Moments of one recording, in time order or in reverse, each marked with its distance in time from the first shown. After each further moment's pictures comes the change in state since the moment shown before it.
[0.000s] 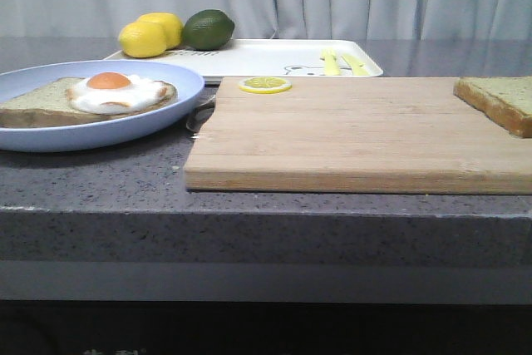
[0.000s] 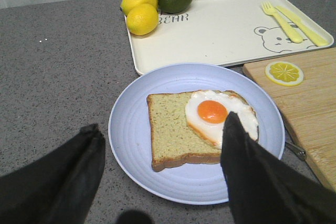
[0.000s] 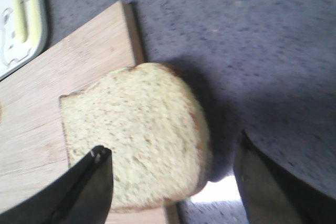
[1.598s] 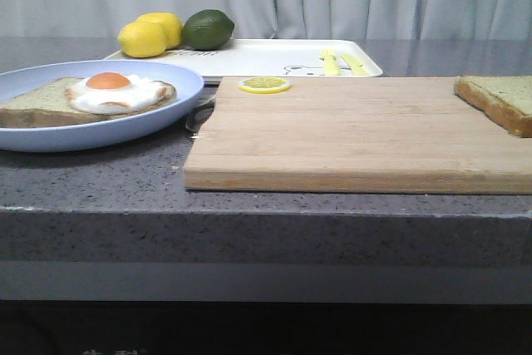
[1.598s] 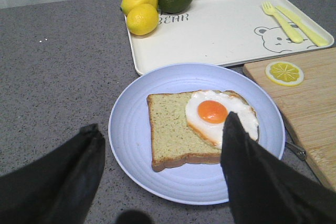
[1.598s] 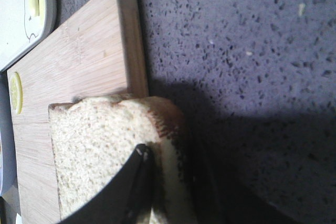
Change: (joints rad) left arm 0.000 0.000 0.000 0.000 0.000 0.000; right arm 0.046 0.374 -0.126 0.150 0.124 -0.178
